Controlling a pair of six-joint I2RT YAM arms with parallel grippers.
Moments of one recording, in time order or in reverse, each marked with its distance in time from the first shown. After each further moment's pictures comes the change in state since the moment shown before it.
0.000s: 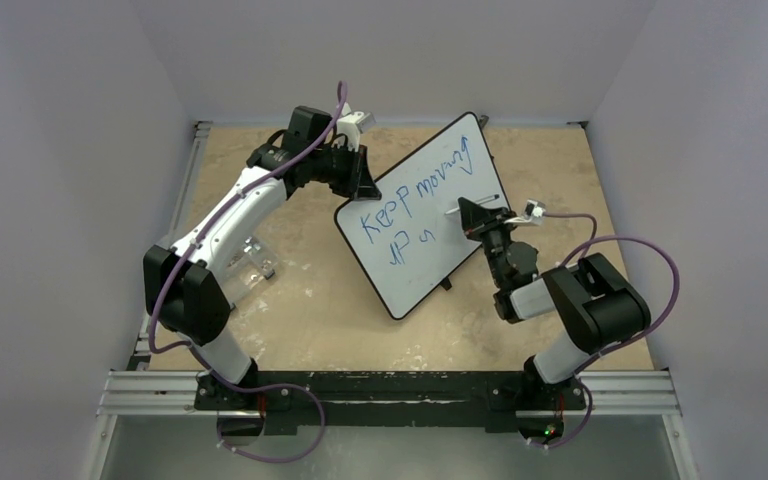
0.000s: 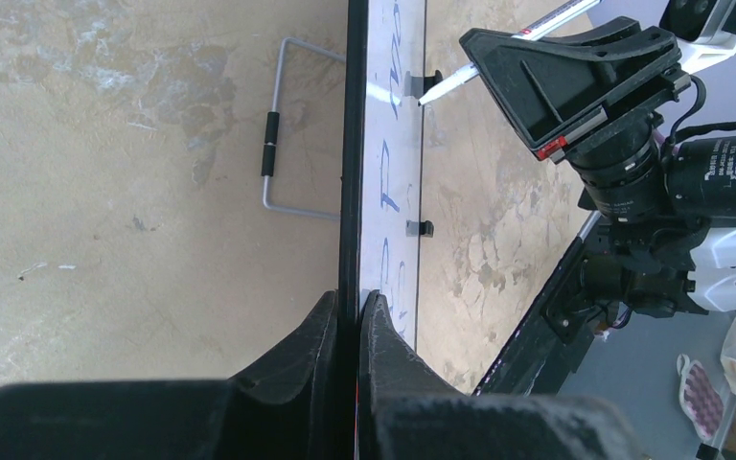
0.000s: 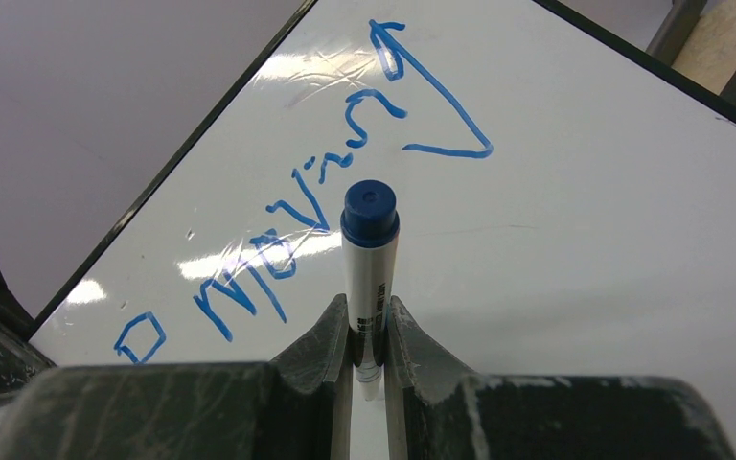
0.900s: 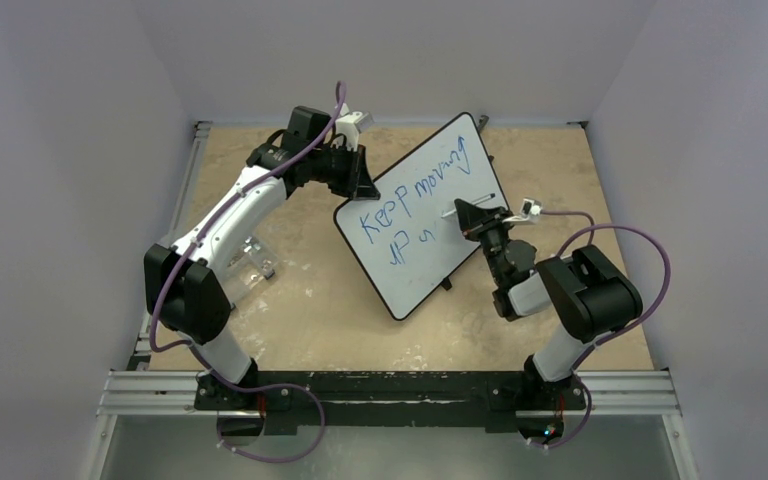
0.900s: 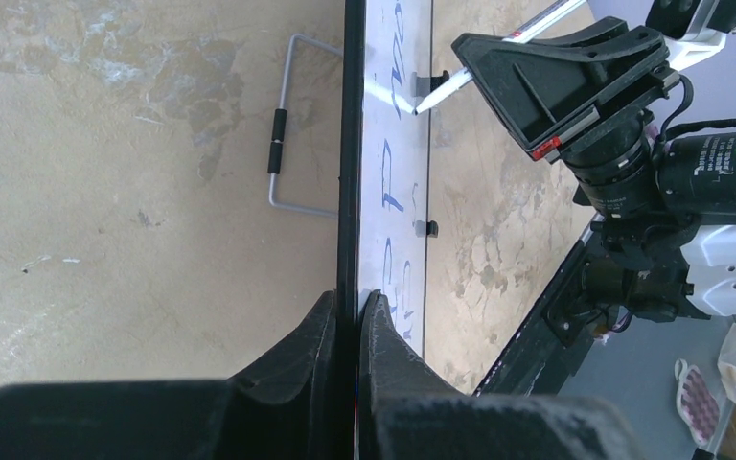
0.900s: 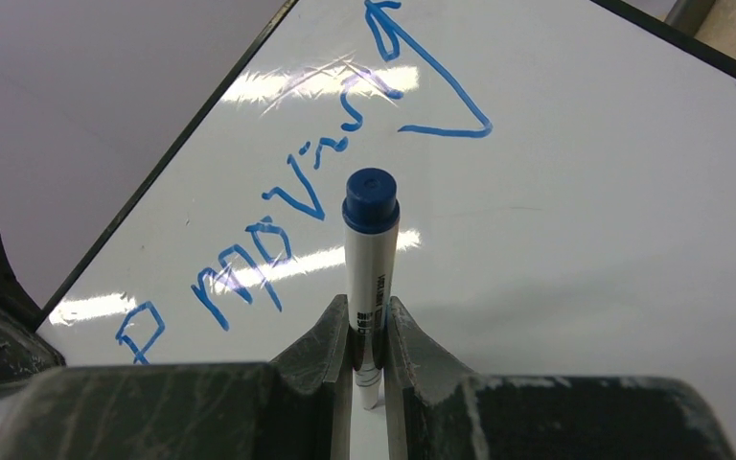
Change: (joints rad) left arm 0.006 0.006 0.000 -0.004 -0.004 -0.008; right arm -0.013 0.079 0.036 0.034 -0.061 0.047
